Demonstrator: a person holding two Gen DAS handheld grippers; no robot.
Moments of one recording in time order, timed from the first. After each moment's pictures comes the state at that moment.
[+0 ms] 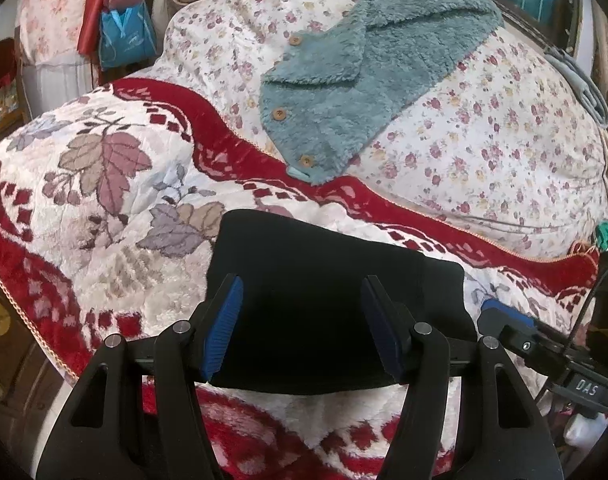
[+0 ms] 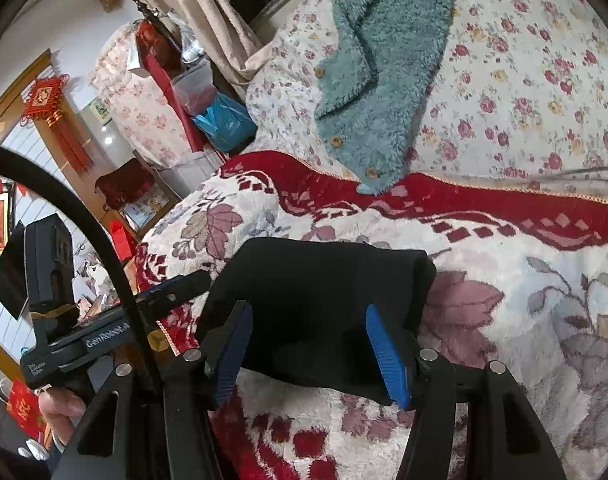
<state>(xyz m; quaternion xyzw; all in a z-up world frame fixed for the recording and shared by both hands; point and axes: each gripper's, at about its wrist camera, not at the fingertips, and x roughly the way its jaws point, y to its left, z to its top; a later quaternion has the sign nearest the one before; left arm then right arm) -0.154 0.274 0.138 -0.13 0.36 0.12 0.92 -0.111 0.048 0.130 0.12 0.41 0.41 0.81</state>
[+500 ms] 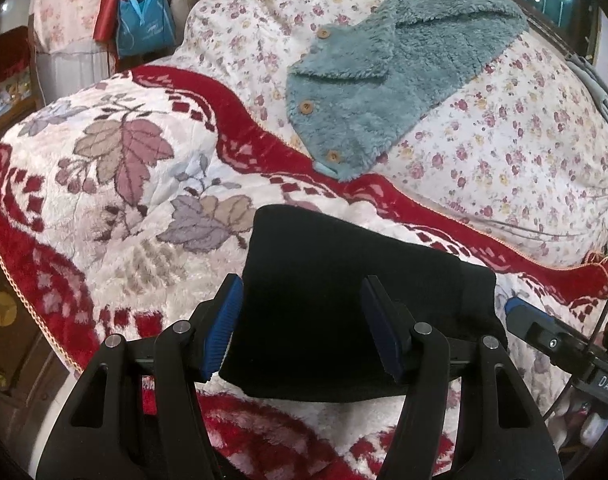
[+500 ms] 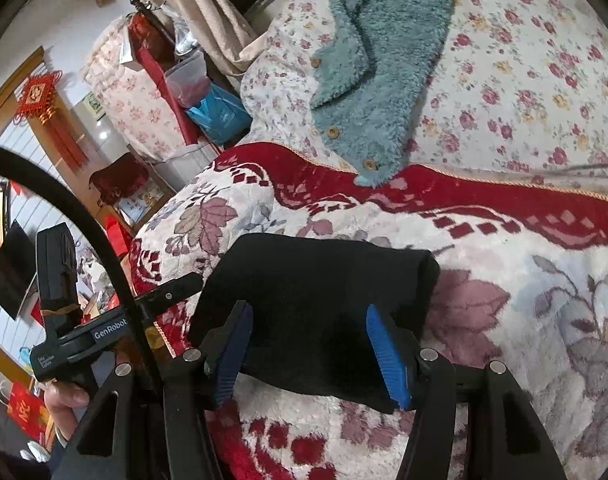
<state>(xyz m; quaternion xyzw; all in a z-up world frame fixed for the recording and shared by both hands) -0.153 0.291 0.130 -0.13 0.37 0.15 0.91 -0.104 0.064 0.134 0.10 0.41 0.42 0.80</state>
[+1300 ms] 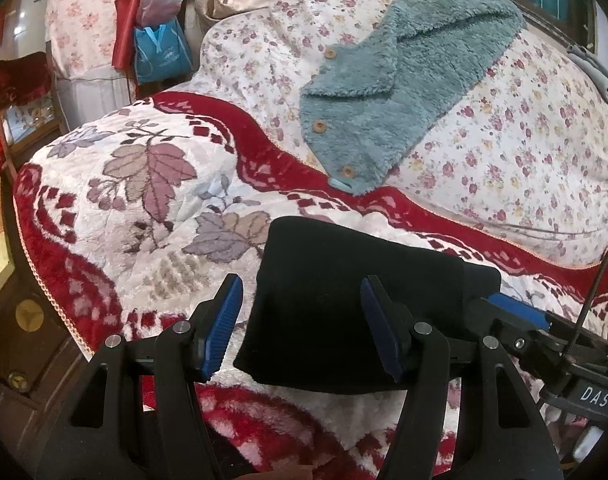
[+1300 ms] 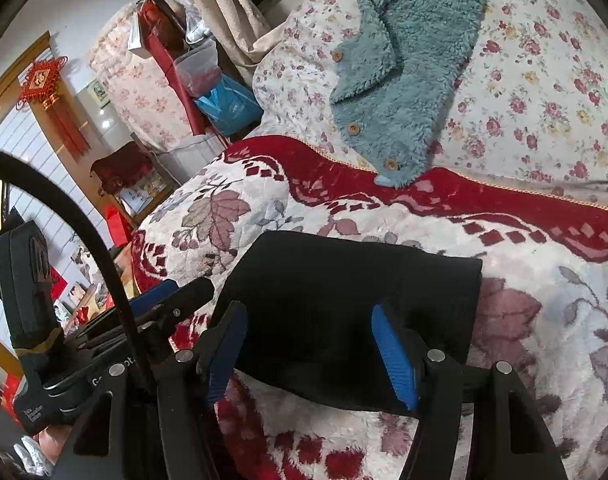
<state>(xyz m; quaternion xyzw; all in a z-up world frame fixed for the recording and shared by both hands) -0.169 0.273 0.140 -0.09 0.34 0.19 0.92 -0.115 0.100 0.138 0.09 0.42 0.42 0.80</state>
